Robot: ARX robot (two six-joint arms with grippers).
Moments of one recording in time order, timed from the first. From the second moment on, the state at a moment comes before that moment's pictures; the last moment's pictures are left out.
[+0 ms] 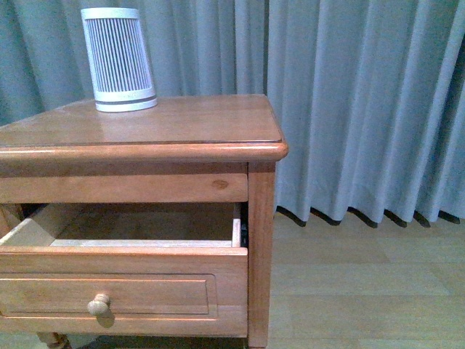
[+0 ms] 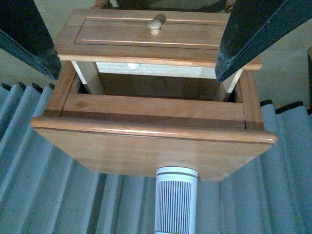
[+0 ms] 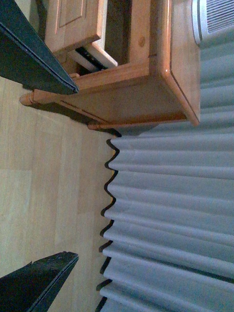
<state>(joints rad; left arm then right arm) -0.23 0.44 0.17 0.34 -0.10 -0.07 0.00 0.00 0.01 0.00 0.00 0.00</state>
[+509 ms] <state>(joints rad) -0.14 0.32 0.10 0.22 -0.13 -0.01 0.00 0.00 0.01 0.00 0.00 0.00</state>
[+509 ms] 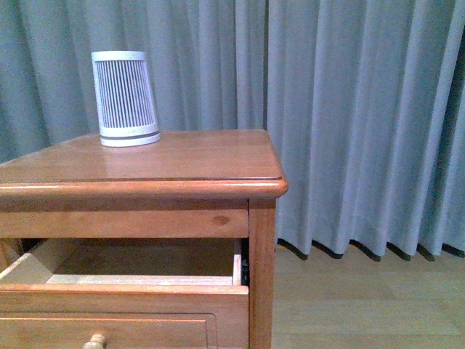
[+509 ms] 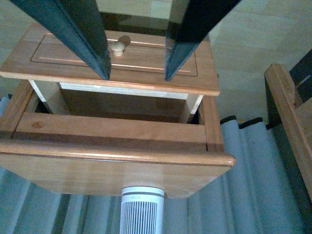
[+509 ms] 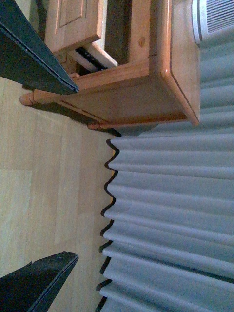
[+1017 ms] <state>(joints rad) 0.00 0.07 0.02 0.03 0.00 -0.01 0.00 0.00 0.01 0.00 0.00 0.00</state>
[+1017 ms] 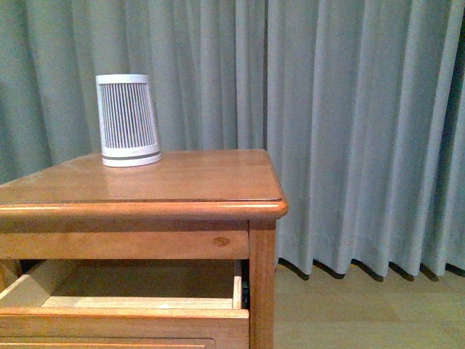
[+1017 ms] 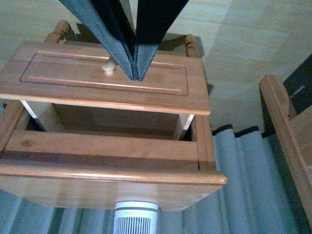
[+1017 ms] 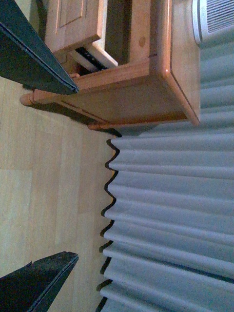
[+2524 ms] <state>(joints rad) 0.00 0.00 0.01 0.00 -0.01 -0.01 0.00 0.00 0.01 0.00 -0.01 0.00</state>
